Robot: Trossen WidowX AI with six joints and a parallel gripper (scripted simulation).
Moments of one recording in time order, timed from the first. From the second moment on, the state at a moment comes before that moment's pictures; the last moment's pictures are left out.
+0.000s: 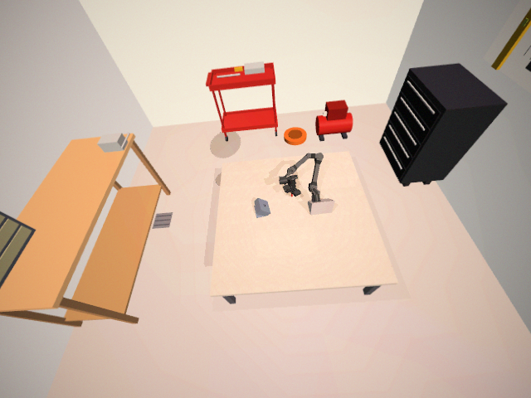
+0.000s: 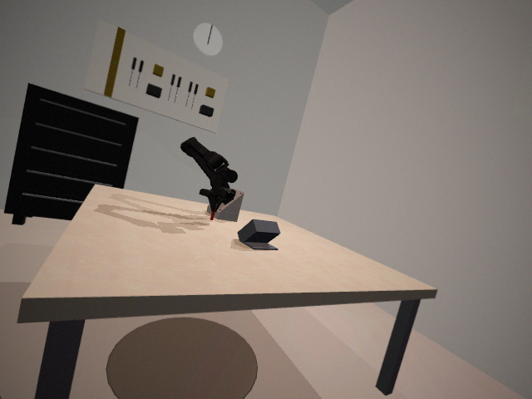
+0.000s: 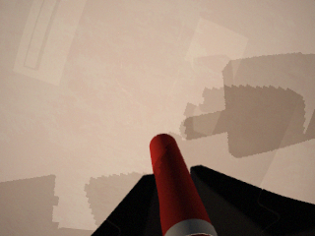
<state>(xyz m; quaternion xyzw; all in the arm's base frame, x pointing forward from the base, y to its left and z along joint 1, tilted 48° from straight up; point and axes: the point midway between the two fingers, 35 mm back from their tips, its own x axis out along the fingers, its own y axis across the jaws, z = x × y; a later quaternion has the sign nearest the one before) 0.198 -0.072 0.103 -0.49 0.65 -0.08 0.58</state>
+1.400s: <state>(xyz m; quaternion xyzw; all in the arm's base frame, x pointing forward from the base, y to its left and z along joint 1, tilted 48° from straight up) 0.209 -0.014 0.128 -0.50 0.62 -0.05 0.60</state>
